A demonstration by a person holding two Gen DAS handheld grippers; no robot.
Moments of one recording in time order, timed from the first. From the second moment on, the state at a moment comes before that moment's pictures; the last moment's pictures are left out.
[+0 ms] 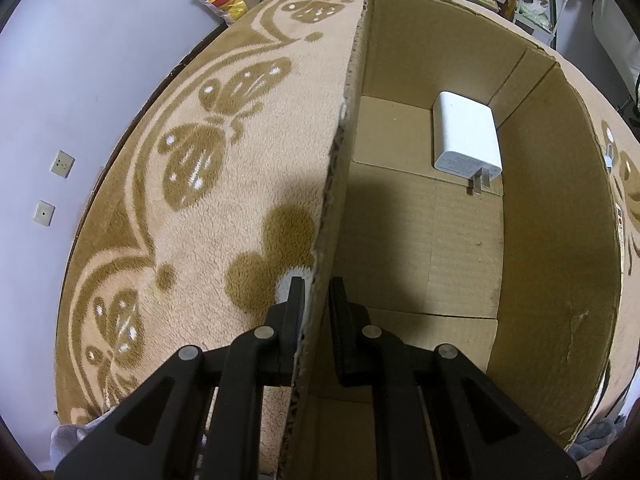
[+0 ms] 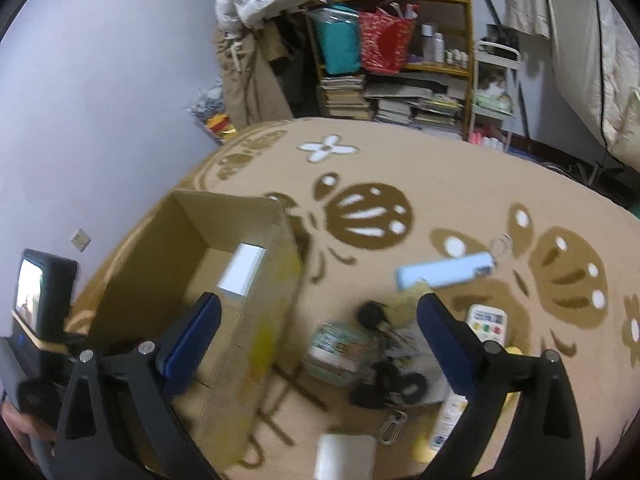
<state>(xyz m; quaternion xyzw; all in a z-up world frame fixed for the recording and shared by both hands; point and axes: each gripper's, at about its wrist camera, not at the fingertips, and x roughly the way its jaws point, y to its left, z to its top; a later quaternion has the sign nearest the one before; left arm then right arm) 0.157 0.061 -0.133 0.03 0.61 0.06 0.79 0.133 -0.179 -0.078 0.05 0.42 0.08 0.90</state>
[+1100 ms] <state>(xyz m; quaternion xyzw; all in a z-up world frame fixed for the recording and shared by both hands) 0.157 0.062 -0.134 0.03 0.61 0.07 0.79 0.154 -0.178 -0.172 0.06 0.52 0.10 0.85</state>
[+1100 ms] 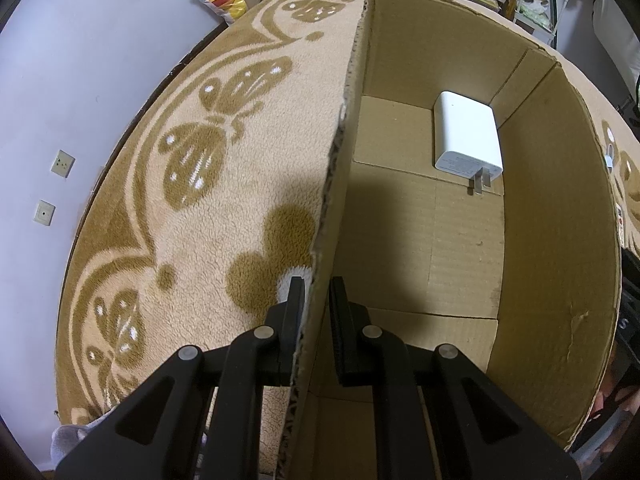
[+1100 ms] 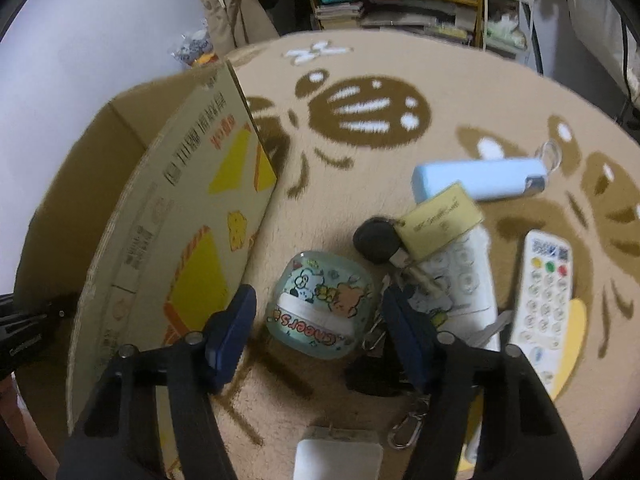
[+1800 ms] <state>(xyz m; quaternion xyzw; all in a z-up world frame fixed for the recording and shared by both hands) 0.157 0.062 -0.134 0.03 0.61 0.06 0.79 0.147 -0.170 -0.174 0.02 0.49 0.05 0.87</state>
